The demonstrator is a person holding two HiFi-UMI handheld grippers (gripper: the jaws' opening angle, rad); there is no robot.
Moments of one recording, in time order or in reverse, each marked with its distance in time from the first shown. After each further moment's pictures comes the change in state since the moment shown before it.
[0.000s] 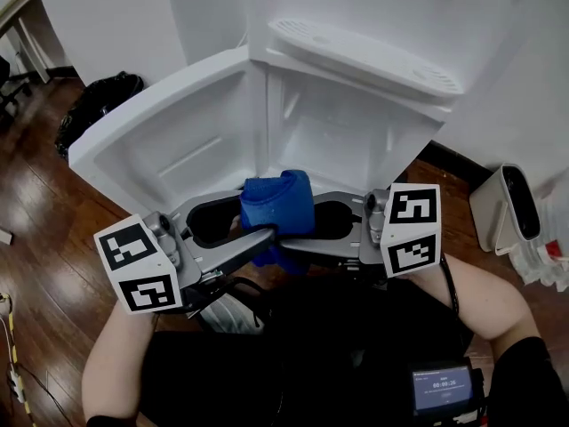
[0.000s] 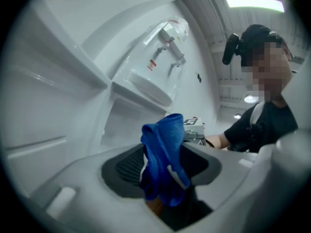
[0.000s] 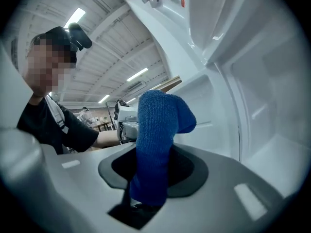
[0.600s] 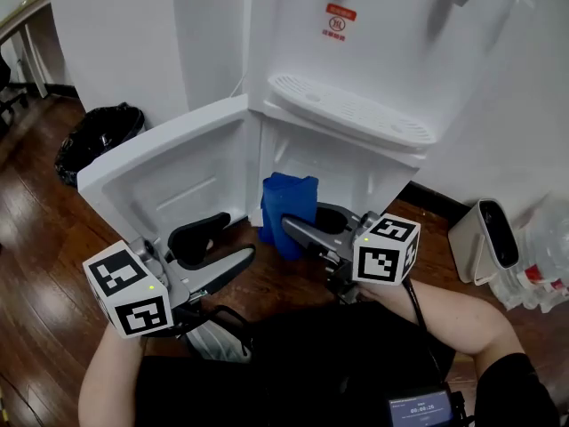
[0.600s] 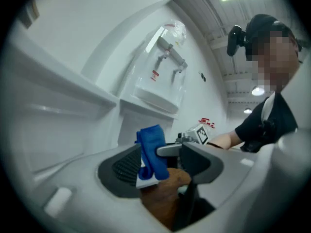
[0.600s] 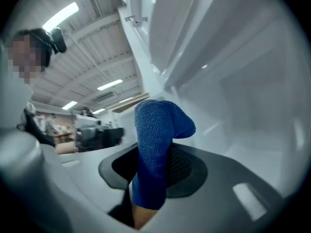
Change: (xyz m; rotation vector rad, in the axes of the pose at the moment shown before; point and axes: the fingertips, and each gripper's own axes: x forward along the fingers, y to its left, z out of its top) left arm -0.018 0.011 0.025 0.065 -0.046 0.127; right arm -0.036 -0.083 0.025 0.031 -0.187 -0.411
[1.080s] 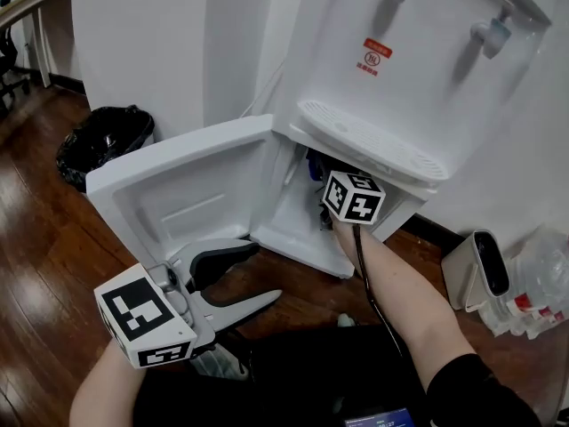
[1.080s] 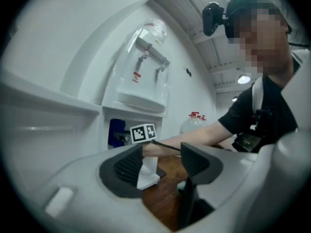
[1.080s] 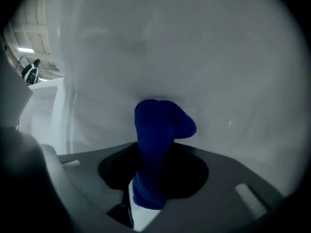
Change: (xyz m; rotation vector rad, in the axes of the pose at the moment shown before) left arm 0.000 -0.028 0.002 0.143 0.004 -0.082; right arm 0.045 -0.211 0.083 -0.282 -0.218 -0.673
